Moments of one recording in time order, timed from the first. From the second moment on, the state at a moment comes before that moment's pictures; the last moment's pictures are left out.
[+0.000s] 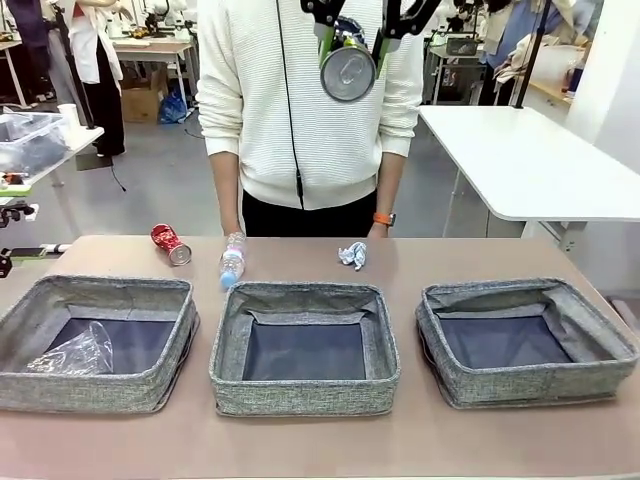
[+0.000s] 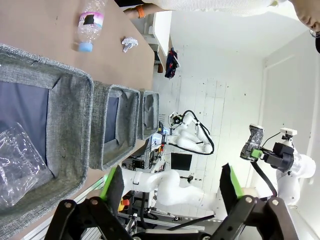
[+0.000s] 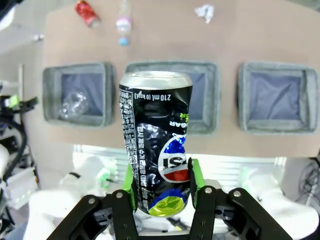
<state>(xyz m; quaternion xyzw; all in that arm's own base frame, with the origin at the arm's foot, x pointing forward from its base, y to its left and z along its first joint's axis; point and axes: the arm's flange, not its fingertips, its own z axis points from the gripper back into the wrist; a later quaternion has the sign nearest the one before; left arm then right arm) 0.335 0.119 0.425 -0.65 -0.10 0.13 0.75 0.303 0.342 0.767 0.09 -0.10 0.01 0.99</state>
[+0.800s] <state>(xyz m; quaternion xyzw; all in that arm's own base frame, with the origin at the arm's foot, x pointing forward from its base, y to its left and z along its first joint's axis) 0.335 0.119 0.425 -0.65 -0.10 0.13 0.75 0.305 0.346 0.762 0.08 -0.10 0.01 0.99</state>
